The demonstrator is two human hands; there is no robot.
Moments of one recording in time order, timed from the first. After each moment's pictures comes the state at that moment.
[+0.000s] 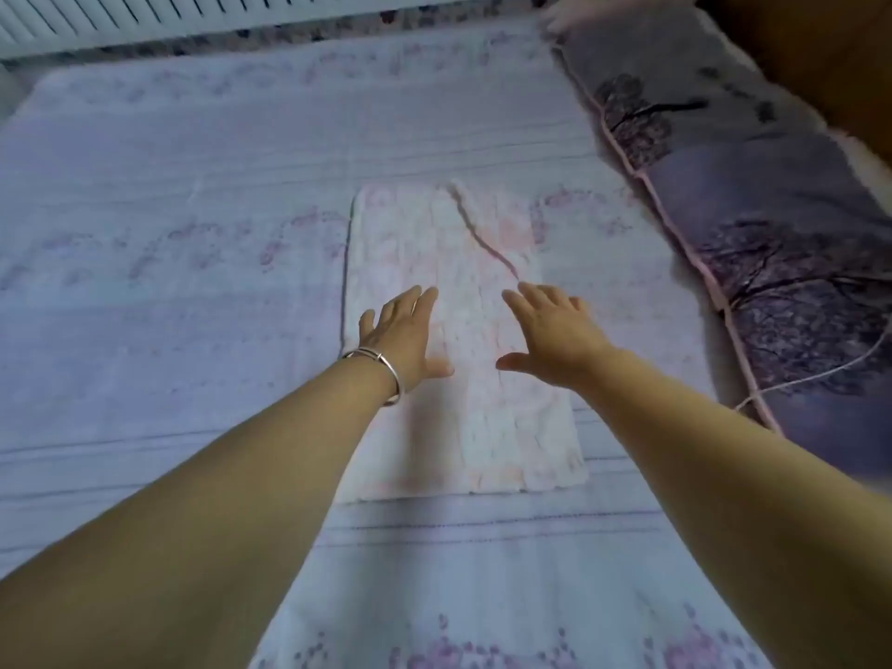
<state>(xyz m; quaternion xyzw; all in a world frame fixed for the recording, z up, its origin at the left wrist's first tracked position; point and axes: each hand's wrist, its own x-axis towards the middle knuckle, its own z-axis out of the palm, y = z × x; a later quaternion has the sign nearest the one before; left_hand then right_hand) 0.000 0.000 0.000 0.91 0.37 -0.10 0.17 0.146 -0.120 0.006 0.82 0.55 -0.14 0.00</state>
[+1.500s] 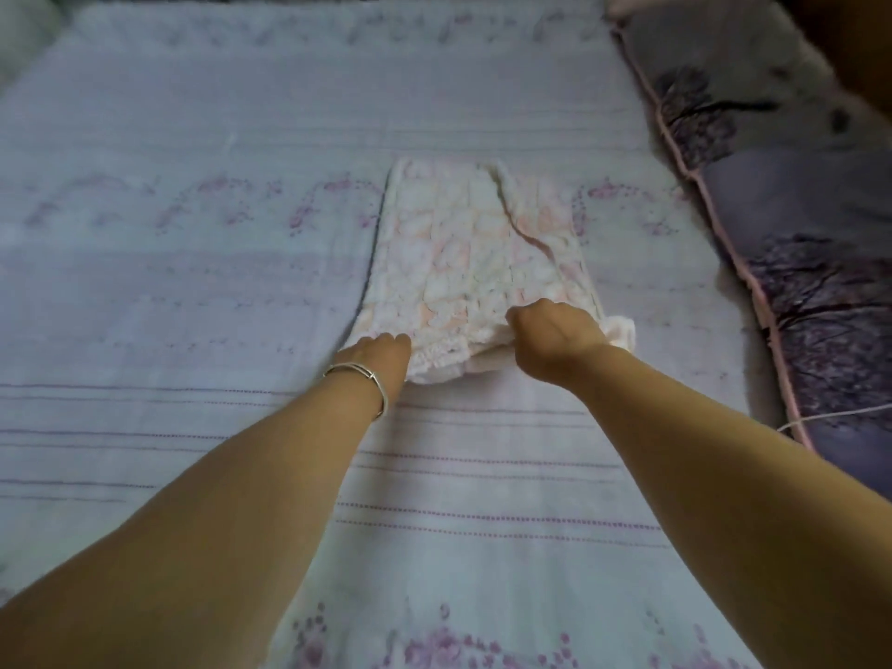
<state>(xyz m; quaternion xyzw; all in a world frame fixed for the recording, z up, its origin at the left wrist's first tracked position) -0.056 0.011 -0.030 0.90 0.38 -0.24 0.04 0.111 -0.088 0.004 0.80 0.58 -0.14 0.02</state>
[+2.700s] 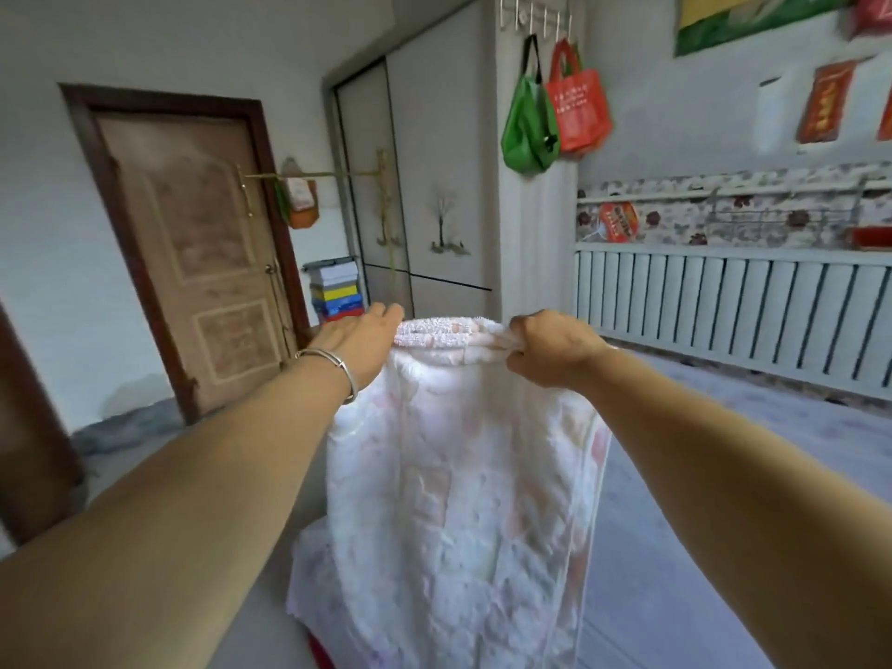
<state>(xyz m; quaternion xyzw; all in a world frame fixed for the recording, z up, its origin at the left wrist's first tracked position) -0.773 0.100 0.481 0.71 0.66 0.07 -0.24 -0.551 0.139 0.476 0.51 0.84 0.06 -0.18</state>
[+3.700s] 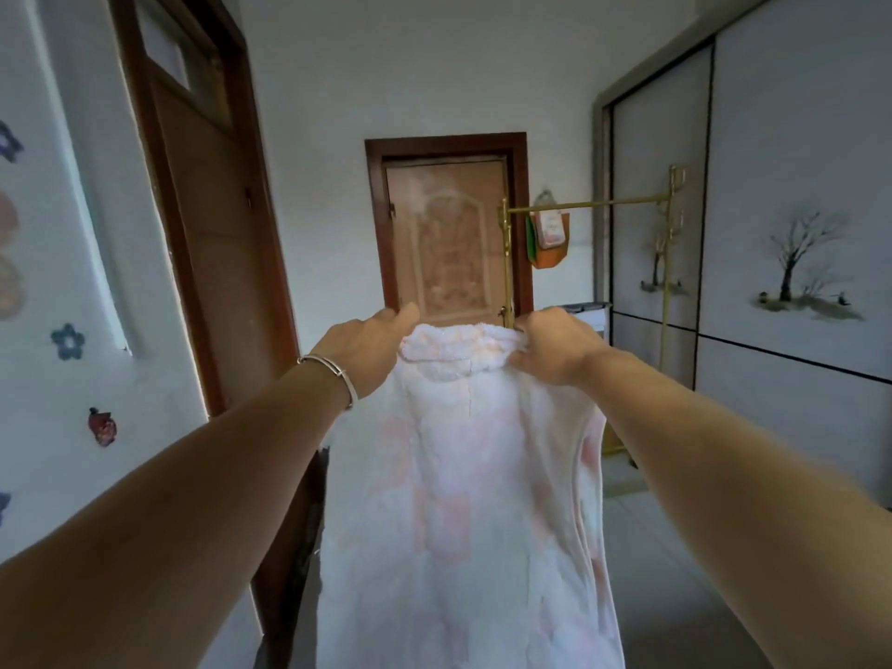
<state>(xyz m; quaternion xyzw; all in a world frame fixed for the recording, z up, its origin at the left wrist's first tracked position) -1.387 0.313 0.532 0.54 0.78 0.06 -0.31 -1.215 0.462 0.528 0.28 0.93 -0.01 -0.25</state>
